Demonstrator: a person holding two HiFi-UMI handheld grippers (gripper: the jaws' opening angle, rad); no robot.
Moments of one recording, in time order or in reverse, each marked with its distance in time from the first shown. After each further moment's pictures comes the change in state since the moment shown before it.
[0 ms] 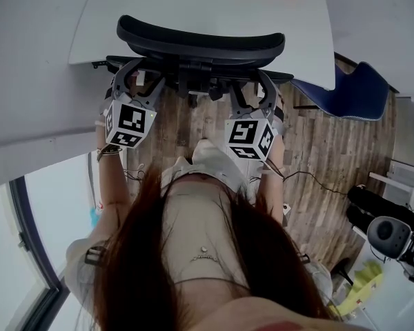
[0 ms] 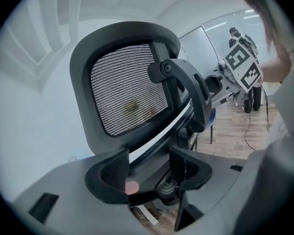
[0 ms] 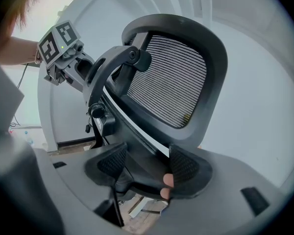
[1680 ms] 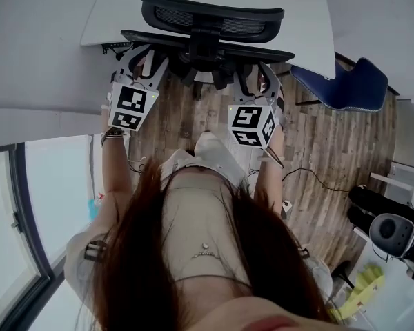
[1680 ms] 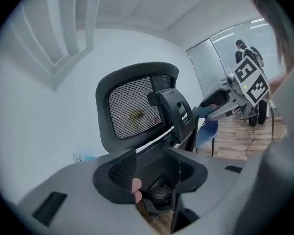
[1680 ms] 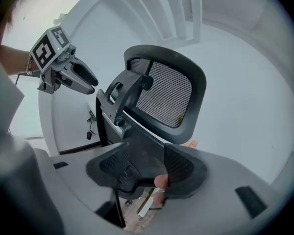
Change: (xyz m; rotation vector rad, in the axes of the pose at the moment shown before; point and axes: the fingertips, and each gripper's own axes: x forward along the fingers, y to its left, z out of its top) left arm -0.058 -0.015 0.012 -0.124 -0.109 0.049; right arm -0.057 0.017 0.005 0.089 -0.021 -0.035
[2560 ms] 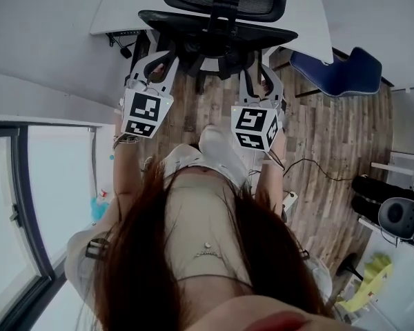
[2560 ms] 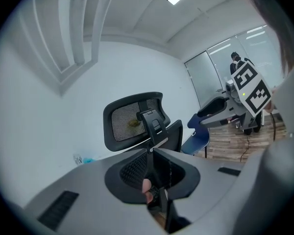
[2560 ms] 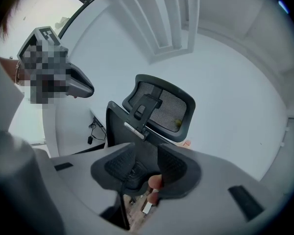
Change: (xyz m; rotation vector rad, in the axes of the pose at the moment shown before) left arm -0.098 -0.044 0.001 -0.035 -0.110 -0.017; right arm -0.094 0.054 0.018 0.038 -0.020 -0.089
